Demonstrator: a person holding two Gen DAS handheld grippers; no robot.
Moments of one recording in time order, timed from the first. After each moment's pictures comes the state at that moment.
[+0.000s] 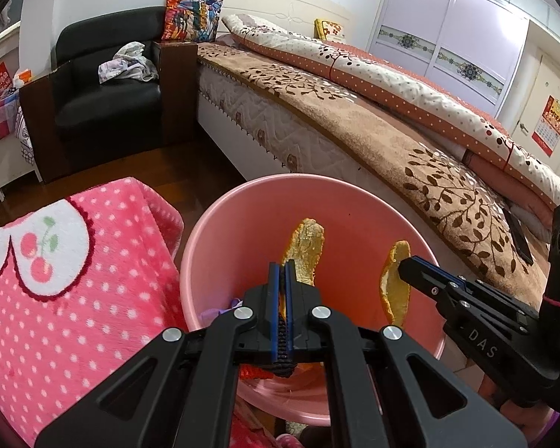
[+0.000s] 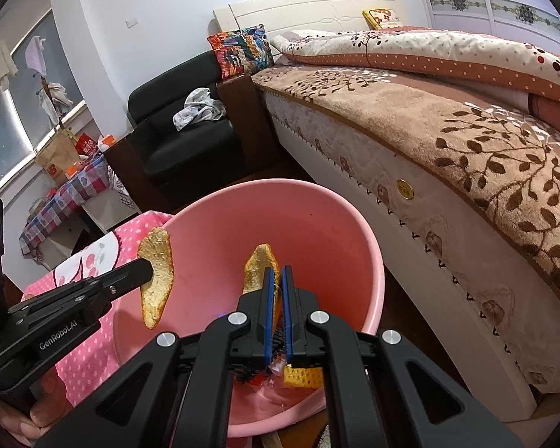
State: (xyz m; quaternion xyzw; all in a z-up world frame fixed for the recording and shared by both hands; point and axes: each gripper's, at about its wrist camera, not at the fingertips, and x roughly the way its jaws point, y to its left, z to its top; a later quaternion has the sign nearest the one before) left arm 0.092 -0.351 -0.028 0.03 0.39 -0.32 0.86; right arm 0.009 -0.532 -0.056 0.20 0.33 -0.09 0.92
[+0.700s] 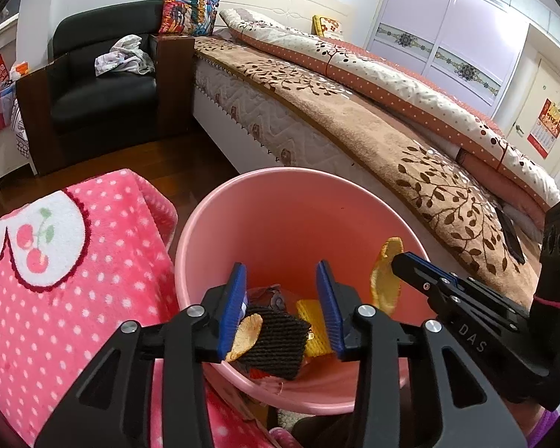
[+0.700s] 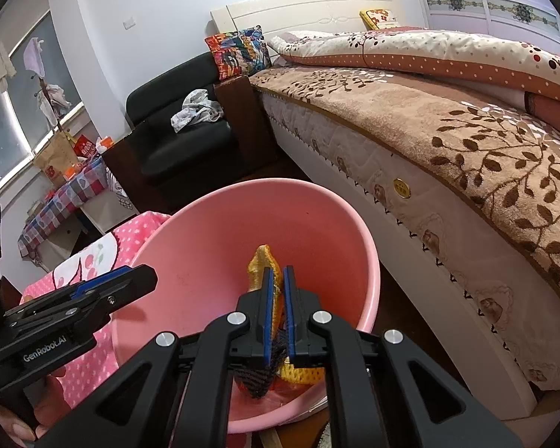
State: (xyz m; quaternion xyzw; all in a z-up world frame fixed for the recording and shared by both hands) left arm 0.087 -0.347 -0.027 0.03 0.40 -0.33 0.85; right arm 0.004 -0.533 -0.055 0.21 0.33 -0.10 0.92
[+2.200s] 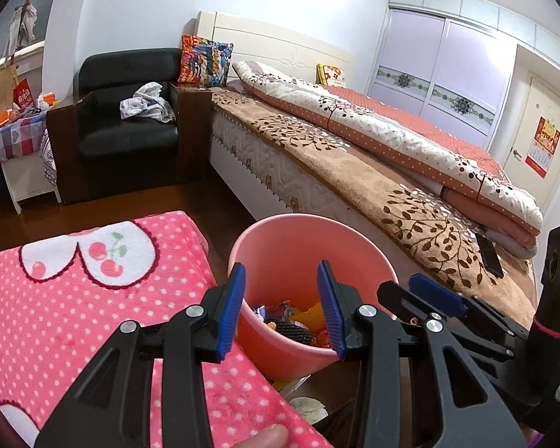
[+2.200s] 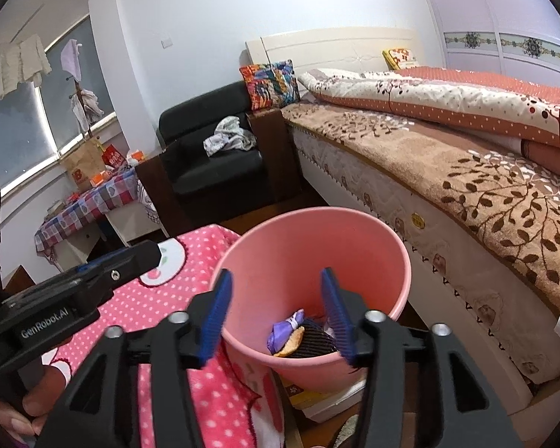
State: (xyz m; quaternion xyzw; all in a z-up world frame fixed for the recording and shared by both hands) left arm 0.021 -0.272 0.043 0.01 0.31 -0.32 0.90; right arm -0.063 -0.453 0.016 0.17 0.26 -0.07 0.95
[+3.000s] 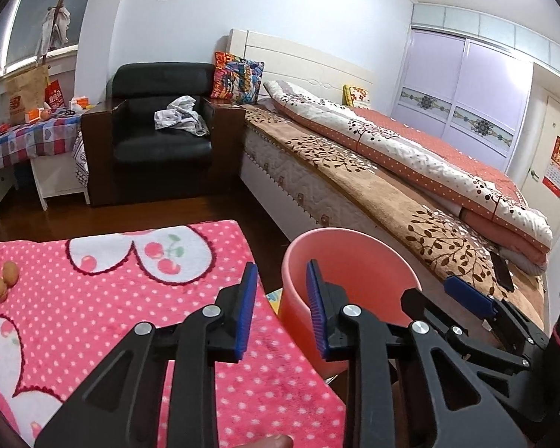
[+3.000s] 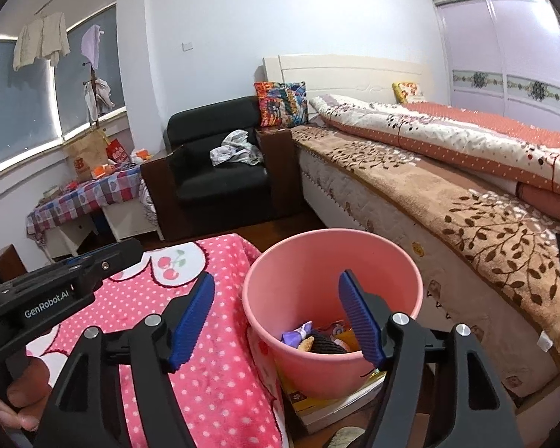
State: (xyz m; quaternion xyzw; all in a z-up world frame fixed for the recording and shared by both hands) left arm 0.007 -0.210 0.057 -0.01 0.29 -0.27 0.92; right arm -0.081 -0.385 0.042 0.10 0.23 -0.09 0.96
